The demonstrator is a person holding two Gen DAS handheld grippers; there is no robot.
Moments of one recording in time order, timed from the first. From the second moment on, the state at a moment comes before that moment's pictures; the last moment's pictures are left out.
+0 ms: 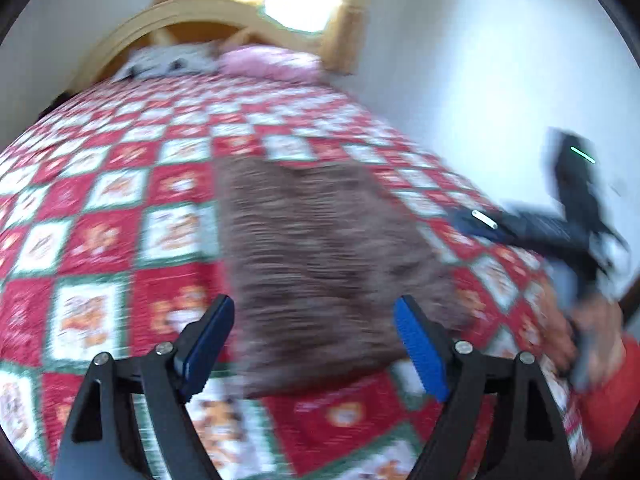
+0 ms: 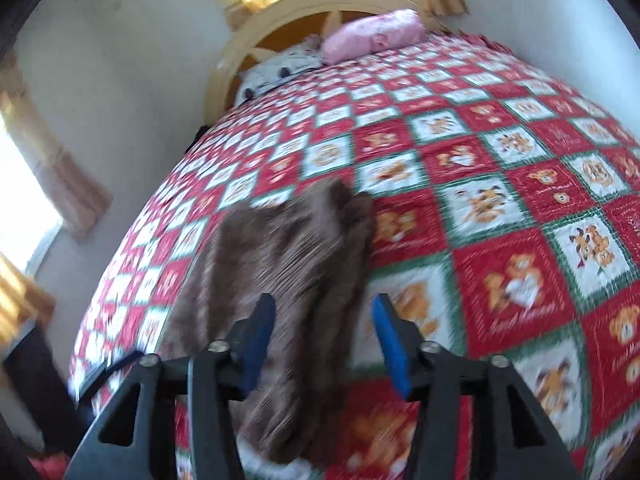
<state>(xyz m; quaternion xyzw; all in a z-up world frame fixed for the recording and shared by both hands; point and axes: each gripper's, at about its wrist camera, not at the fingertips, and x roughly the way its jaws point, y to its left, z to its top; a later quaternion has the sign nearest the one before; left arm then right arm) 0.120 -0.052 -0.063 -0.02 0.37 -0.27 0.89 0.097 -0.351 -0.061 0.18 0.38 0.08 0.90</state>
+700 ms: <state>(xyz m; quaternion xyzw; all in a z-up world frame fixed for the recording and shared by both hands) 0.182 -0.061 -0.057 0.04 0.38 -0.18 0.90 0.061 -0.315 -0.054 0.04 0.38 0.07 0.92</state>
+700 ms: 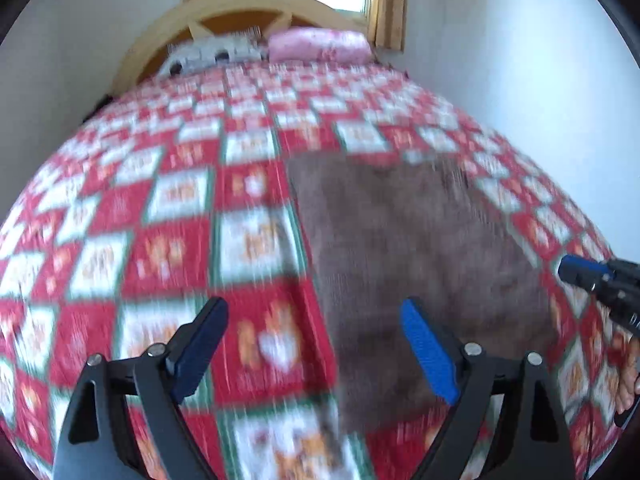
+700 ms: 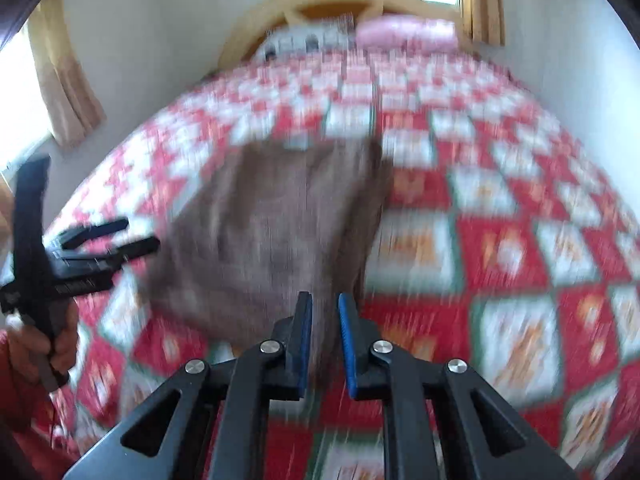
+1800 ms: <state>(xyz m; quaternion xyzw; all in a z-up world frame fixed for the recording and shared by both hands) 0.296 -0.061 -0.119 -0.14 0.52 -0.22 0.81 0.187 -0.395 -0.113 0.27 0.39 0.05 0.88</state>
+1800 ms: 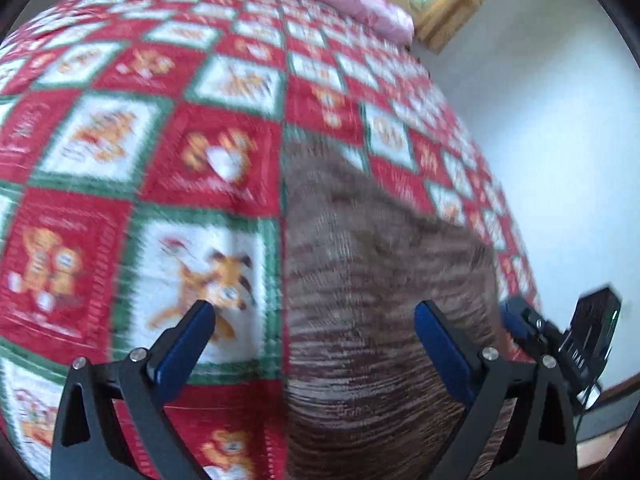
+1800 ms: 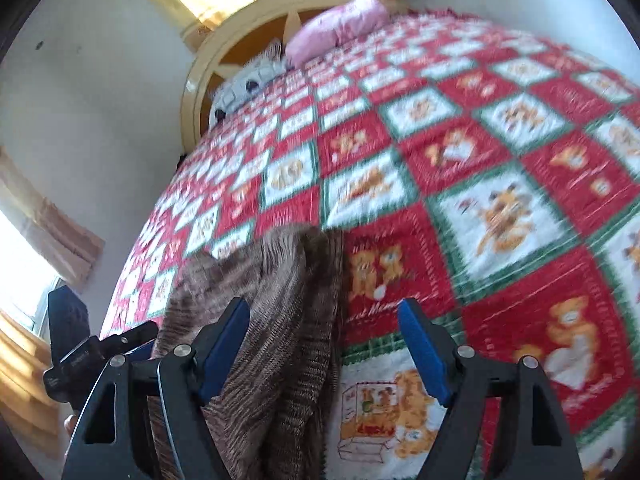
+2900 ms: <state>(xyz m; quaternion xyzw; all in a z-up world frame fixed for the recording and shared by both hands) 0.277 -0.097 -0.129 -0.03 0.47 -0.19 0.86 0.187 -0.350 -0.134 0.18 0.38 0.06 0.91</state>
